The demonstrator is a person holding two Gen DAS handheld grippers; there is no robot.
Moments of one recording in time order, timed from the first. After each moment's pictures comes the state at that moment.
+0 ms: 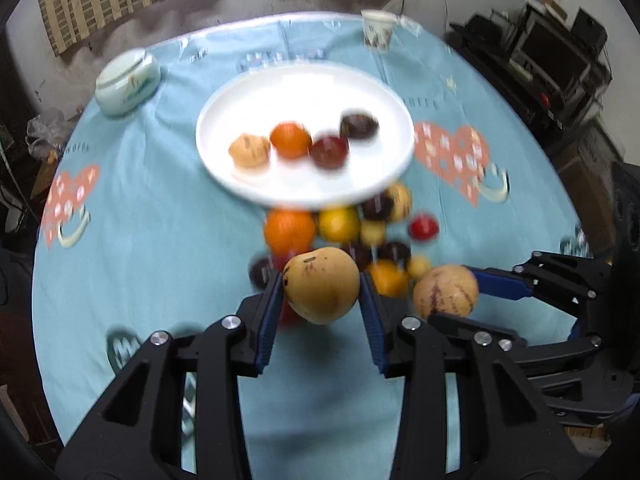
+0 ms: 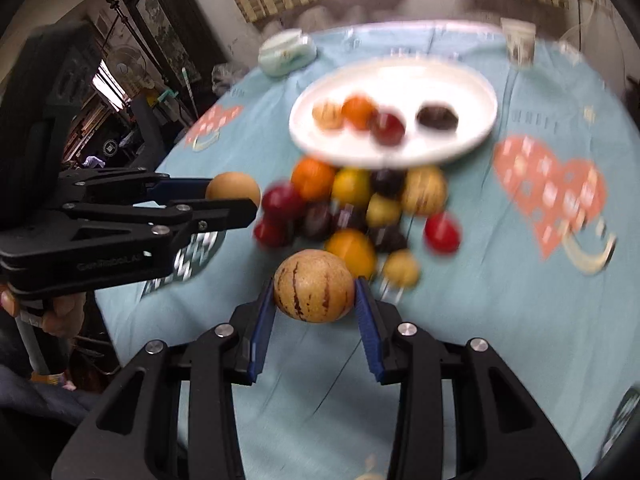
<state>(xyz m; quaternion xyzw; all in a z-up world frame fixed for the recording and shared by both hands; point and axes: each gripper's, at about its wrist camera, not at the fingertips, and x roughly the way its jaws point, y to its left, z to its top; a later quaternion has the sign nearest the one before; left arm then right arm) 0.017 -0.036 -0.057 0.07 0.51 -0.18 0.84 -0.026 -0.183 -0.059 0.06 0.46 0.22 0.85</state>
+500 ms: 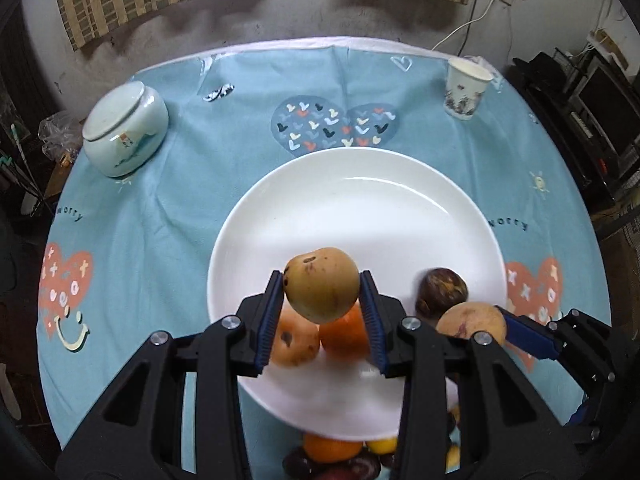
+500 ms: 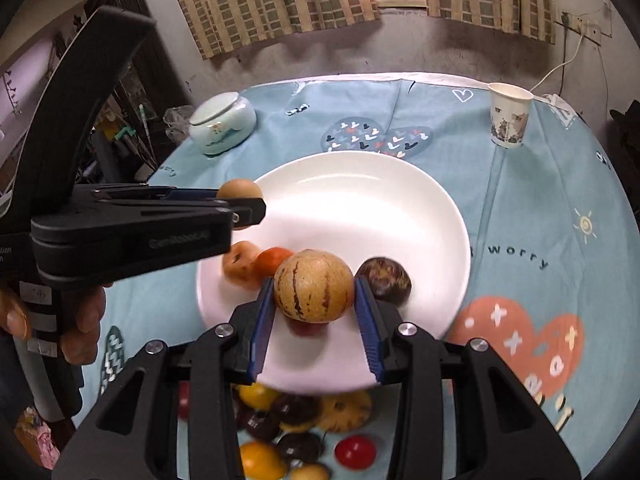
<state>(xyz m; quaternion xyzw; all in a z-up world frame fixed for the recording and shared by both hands) 0.196 -0.069 -0.075 0.05 0.52 -0.10 0.84 0.131 -0.191 -0.070 0.05 0.46 0.17 0.87</state>
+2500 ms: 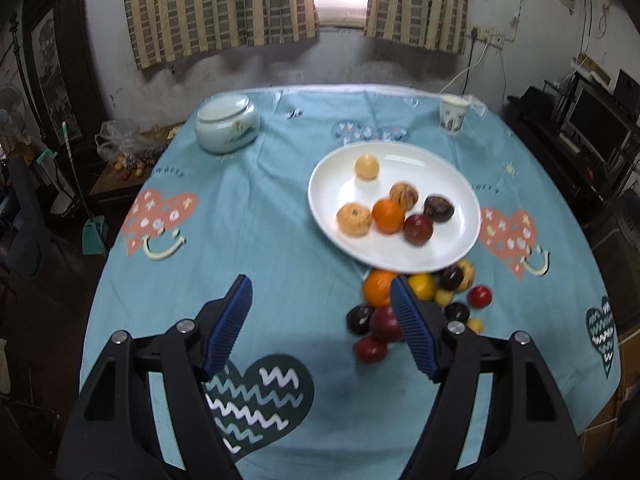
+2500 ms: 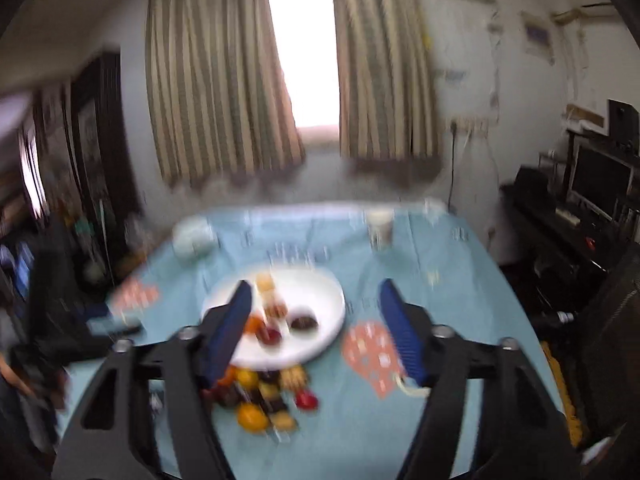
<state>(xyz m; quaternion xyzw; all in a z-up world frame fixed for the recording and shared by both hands) -0.002 0.032 -0.016 0.04 0.43 -0.07 0.90 -0.069 -0.226 0.038 0.02 0.30 0.02 0.95</state>
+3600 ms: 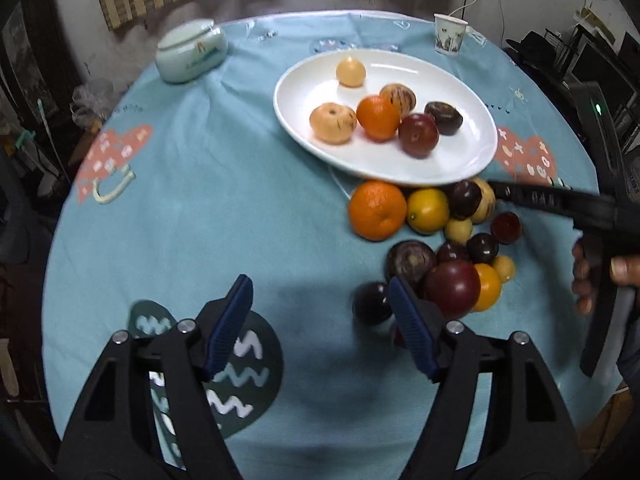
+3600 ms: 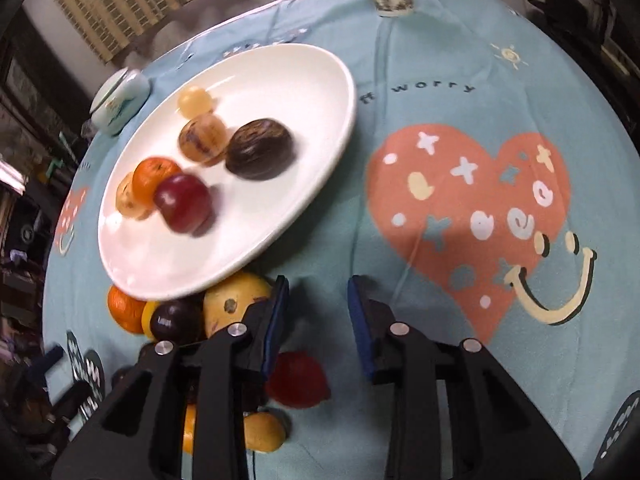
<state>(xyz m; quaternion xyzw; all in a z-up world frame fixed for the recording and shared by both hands) 0.009 0.010 -0.098 0.07 0.50 -0.09 0.86 0.067 -0.223 -0.136 0.13 0.54 0.03 0.83</state>
